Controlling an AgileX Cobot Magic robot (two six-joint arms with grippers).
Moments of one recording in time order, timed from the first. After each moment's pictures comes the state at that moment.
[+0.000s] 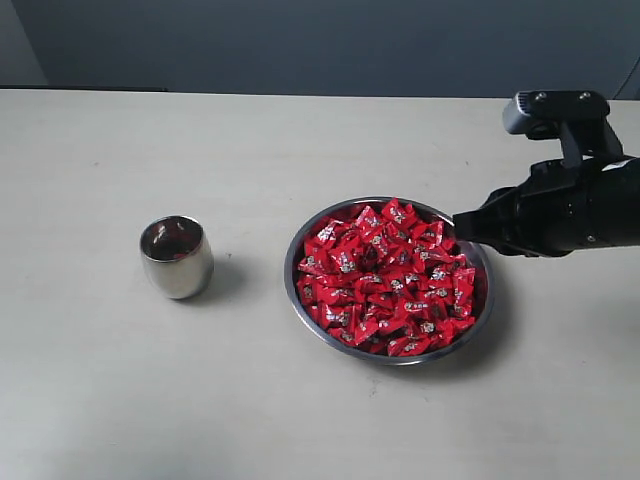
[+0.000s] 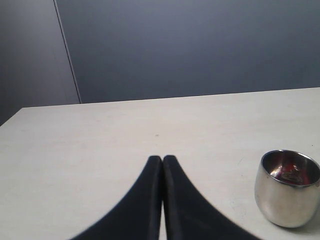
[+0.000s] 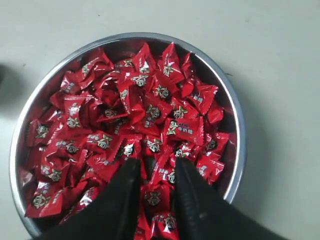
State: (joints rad) left arm 0.12 0.00 0.00 0.07 0.19 -0.02; right arm 0.40 1.36 -0.64 0.84 0.35 -0.76
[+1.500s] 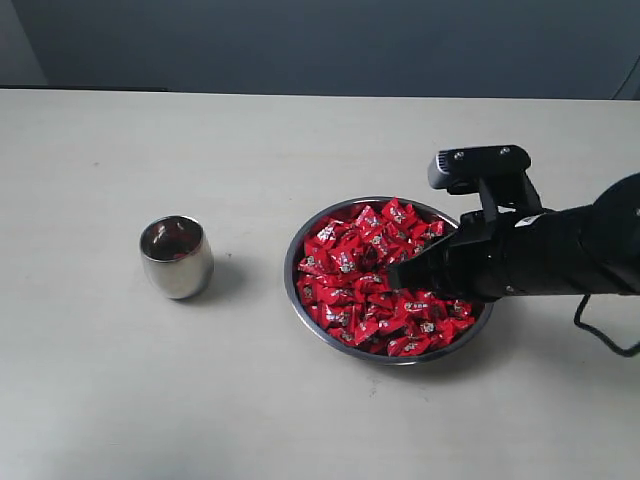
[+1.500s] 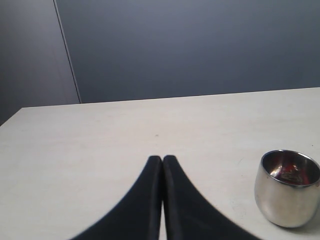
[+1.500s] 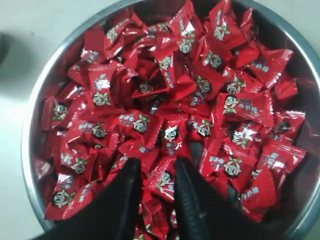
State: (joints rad) left arm 0.12 0.00 0.00 0.07 0.19 -0.02; right arm 0.64 1.49 -0.60 0.92 0.14 -0.68
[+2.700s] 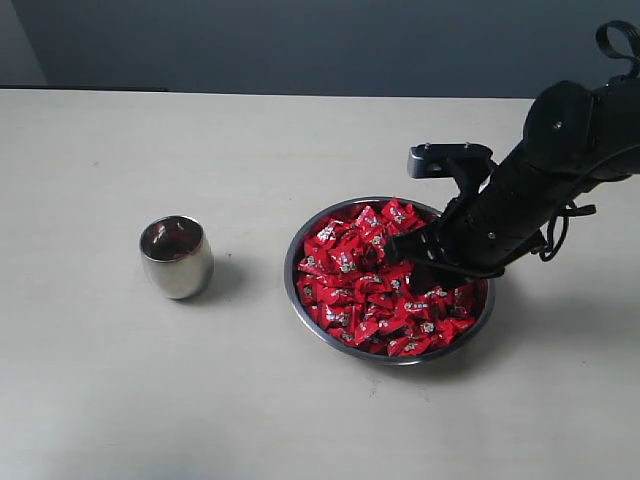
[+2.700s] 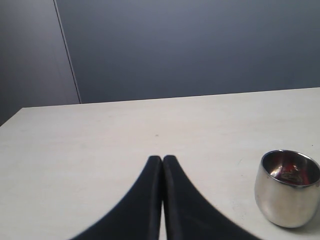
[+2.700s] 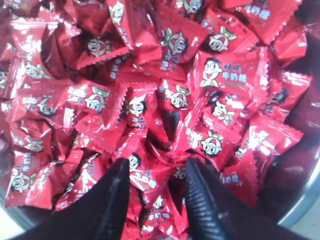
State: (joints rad) left arm 0.12 0.00 0.00 0.07 0.19 -0.02; right arm 0.52 1.75 -0.94 0.39 0.64 -0.20
